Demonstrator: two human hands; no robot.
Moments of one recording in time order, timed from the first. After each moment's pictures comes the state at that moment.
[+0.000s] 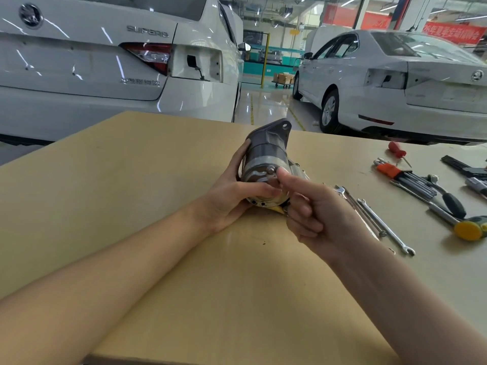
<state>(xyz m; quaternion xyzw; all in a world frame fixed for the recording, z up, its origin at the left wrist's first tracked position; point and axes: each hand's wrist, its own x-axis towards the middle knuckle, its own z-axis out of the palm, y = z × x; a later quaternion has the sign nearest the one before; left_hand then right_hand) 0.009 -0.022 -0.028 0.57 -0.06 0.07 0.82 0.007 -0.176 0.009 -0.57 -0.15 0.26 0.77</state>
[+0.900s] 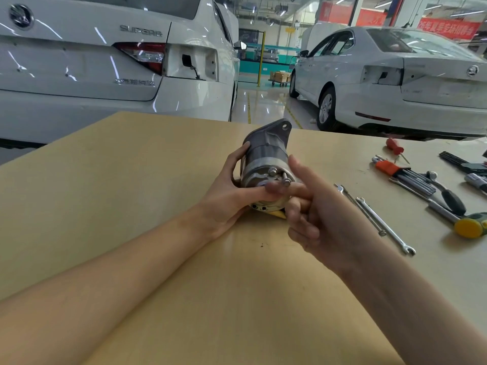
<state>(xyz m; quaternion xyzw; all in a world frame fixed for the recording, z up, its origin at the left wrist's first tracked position) 0.010 -0.022 -0.037 0.58 -0.05 0.10 0.81 0.003 -0.184 0.012 -0.57 -0.12 0.30 0.76</state>
